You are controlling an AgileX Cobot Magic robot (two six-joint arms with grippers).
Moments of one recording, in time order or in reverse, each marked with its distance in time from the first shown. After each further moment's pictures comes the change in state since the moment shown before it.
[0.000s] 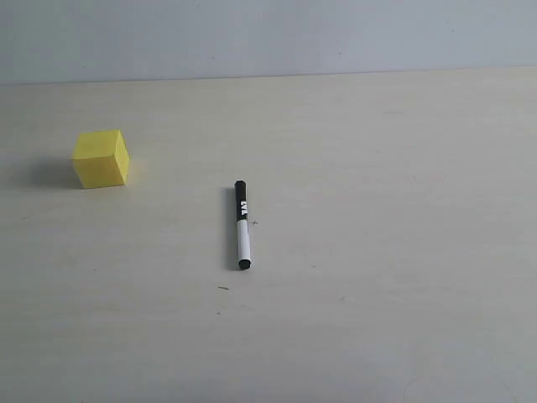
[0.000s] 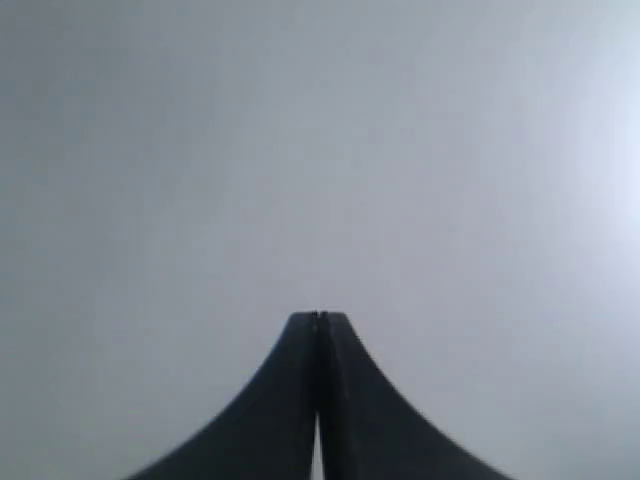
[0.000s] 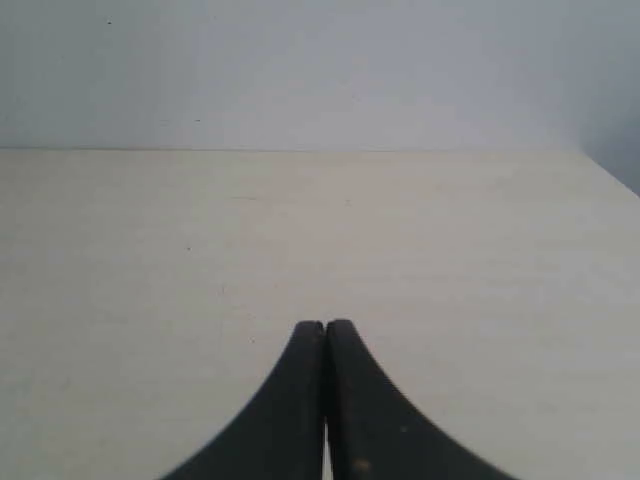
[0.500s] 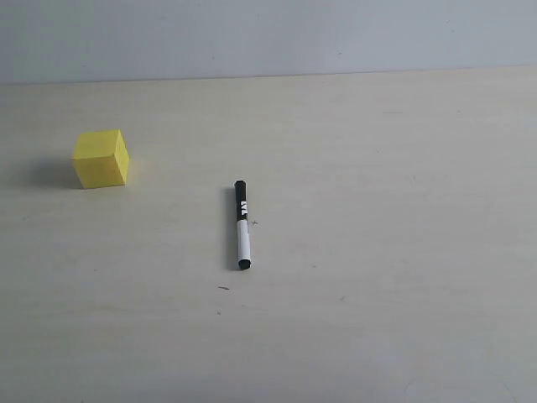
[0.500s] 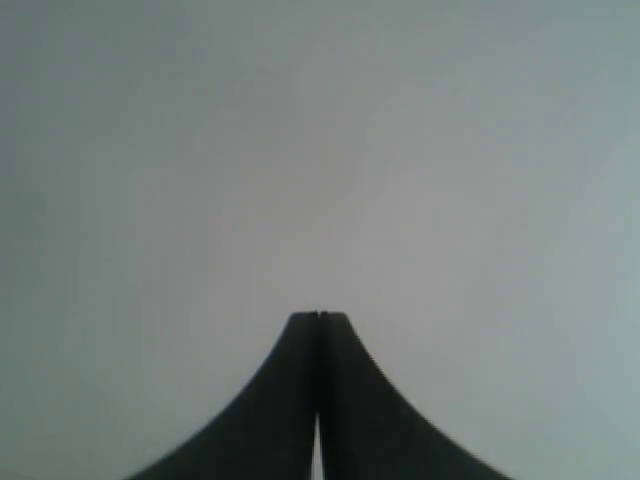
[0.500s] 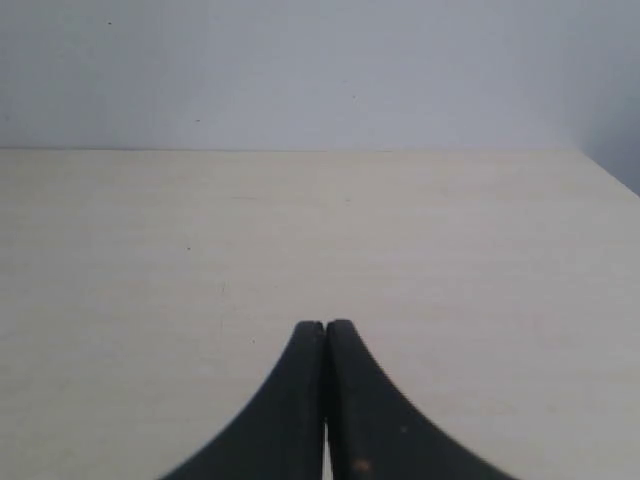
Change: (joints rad) left arm 0.000 0.498 -0.416 -0.667 0.048 0.400; right arm 0.000 0.000 0.000 0.000 0.000 0.000
